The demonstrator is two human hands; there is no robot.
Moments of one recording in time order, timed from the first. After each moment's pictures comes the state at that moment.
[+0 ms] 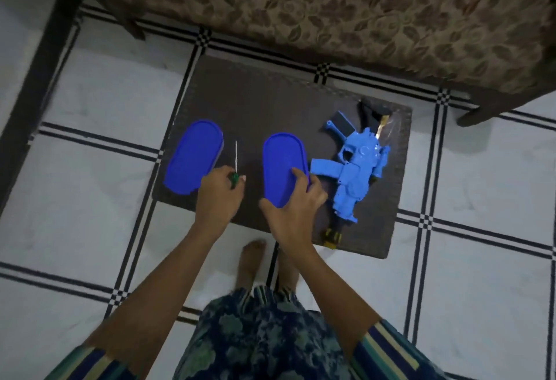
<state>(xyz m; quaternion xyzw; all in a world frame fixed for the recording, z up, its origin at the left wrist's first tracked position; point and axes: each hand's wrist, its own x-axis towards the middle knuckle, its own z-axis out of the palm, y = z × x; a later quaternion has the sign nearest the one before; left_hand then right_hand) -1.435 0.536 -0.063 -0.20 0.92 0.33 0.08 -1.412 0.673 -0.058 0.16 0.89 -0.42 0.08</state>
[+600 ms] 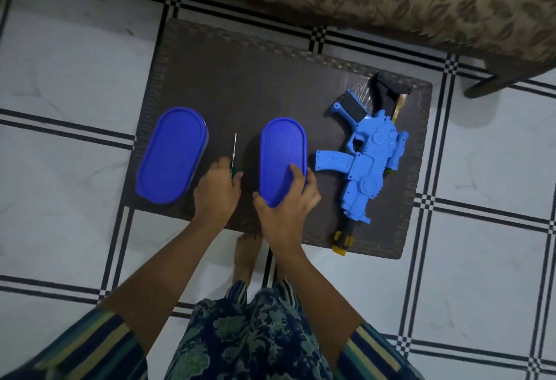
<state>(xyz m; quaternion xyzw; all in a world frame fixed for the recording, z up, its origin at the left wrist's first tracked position) -1.461 0.530 -0.153 -0.15 0.95 0.23 0.16 -1.423 0.652 -0.129 0.23 0.87 -0.42 0.08</state>
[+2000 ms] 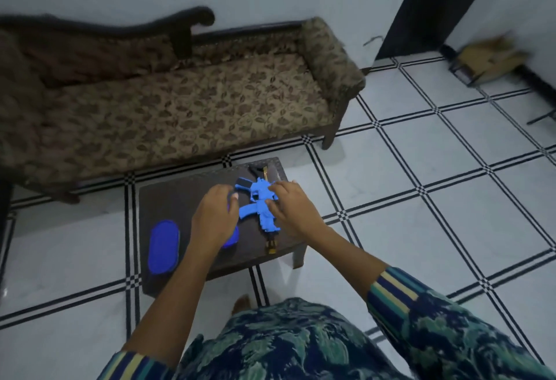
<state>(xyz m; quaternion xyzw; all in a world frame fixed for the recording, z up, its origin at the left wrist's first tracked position) -1.386 0.620 0.230 0.15 0.93 0.32 0.02 -1.328 0.797 0.232 0.04 0.97 -0.26 -0.01</state>
